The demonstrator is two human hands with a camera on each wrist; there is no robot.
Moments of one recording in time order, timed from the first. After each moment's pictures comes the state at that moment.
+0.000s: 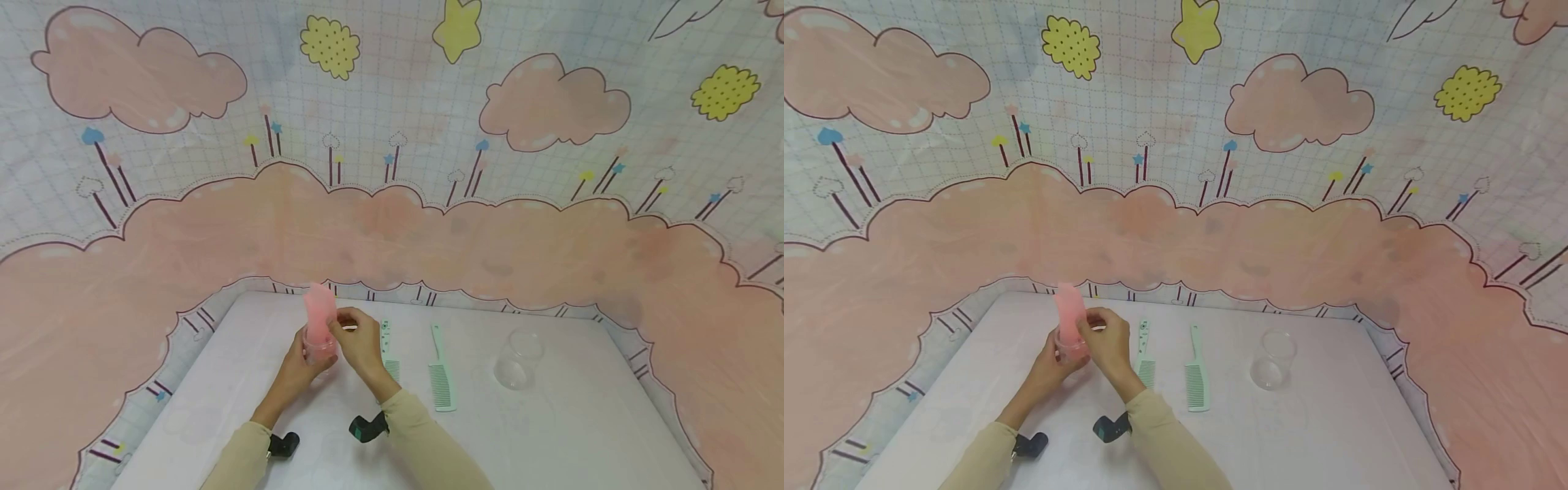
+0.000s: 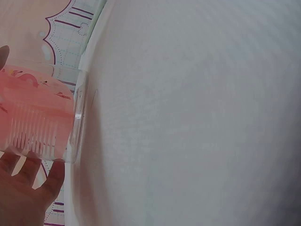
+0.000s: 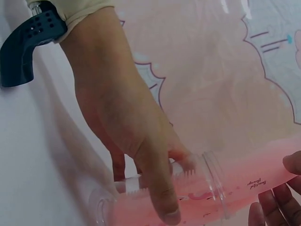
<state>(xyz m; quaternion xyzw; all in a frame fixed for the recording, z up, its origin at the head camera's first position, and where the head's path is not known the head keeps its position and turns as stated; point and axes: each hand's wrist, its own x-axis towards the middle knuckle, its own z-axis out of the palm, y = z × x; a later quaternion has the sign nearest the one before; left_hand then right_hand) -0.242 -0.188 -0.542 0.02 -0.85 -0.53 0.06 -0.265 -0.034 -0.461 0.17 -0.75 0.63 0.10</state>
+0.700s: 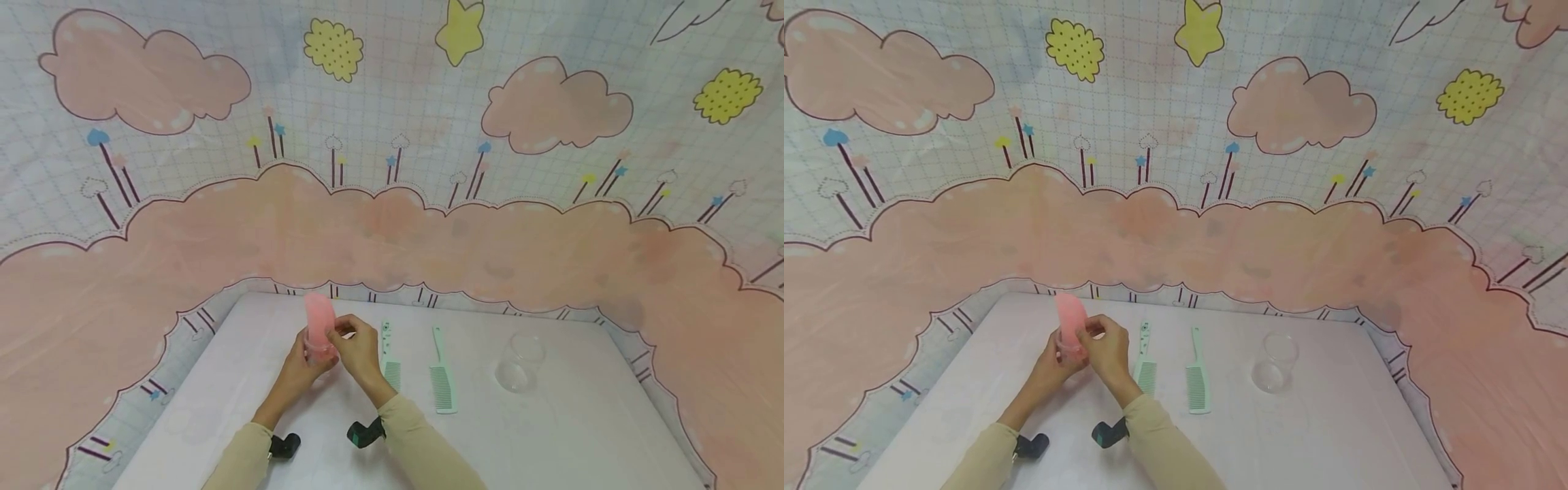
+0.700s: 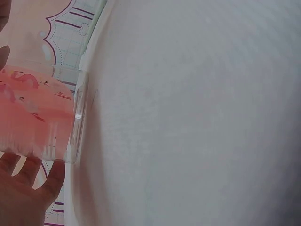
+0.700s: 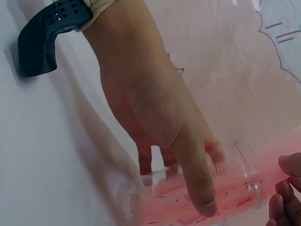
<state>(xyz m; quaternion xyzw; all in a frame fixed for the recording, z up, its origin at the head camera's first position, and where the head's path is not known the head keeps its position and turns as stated) -0.241 -0.189 -0.546 0.01 -0.84 -0.53 0.08 -0.269 -0.042 -0.481 0.15 -0.78 0.60 0.11</state>
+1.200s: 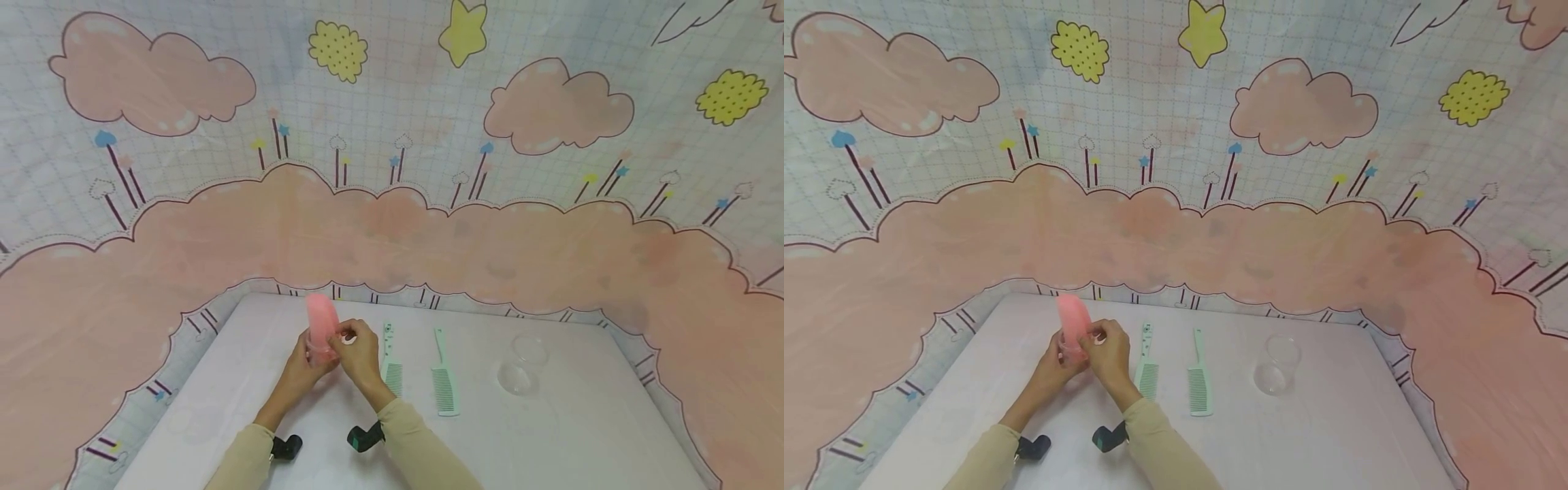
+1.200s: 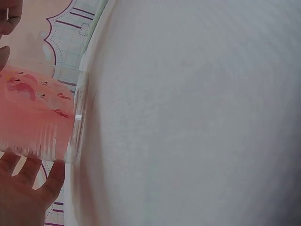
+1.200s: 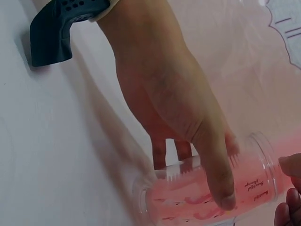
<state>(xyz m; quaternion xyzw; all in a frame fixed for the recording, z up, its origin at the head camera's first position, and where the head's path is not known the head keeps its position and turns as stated) -0.235 -0.188 -0.547 0.02 -0.84 -0.54 0.09 -0.265 -0.043 -0.495 0.15 -0.79 0.57 0.14</state>
